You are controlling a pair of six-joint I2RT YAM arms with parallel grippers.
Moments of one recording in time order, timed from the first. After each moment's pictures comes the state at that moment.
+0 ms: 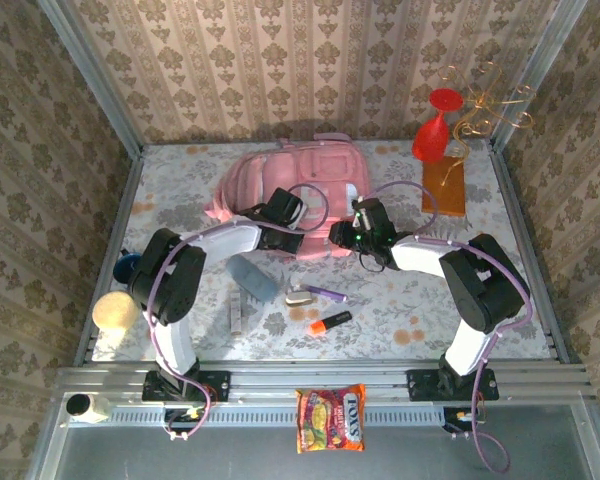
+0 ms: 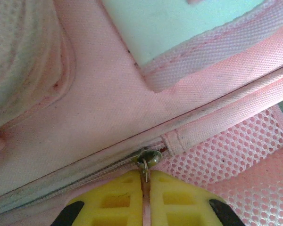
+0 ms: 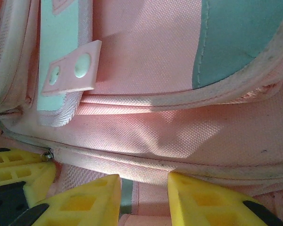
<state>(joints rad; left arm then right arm) -0.65 1.84 1.19 -0.38 0.02 -0.14 0.45 1.74 0.87 0.16 -0.14 0.68</state>
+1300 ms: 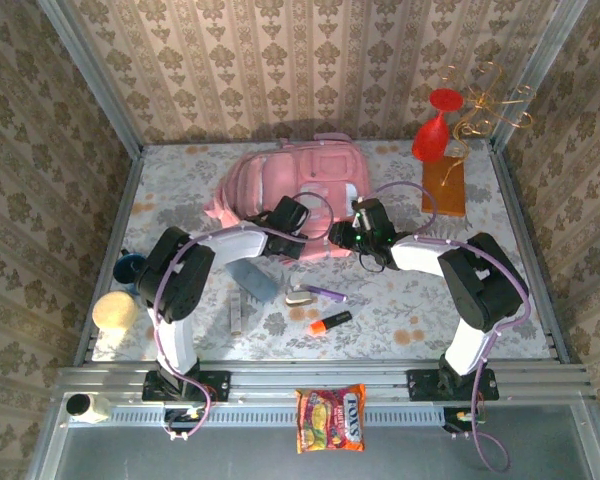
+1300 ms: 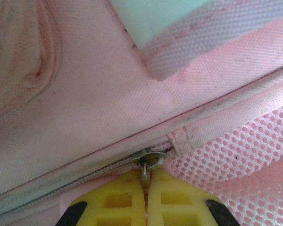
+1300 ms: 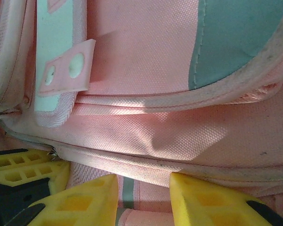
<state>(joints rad) -0.69 1.86 1.13 -0.30 -0.10 -0.12 0.45 1.75 0.87 0.17 -0.14 0.68</state>
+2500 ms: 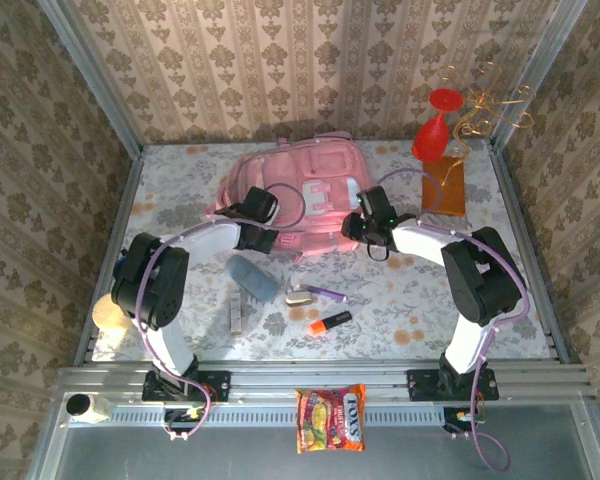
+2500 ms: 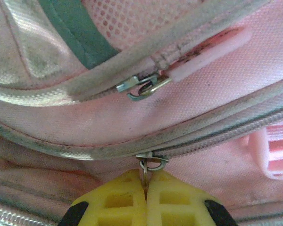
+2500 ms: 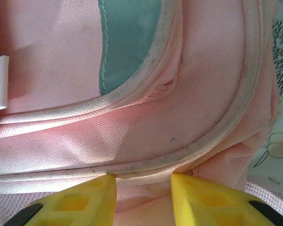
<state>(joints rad) -0.53 1.76 1.11 -0.46 -0.12 -0.03 0.39 1.79 1.05 -0.15 0.00 0.60</state>
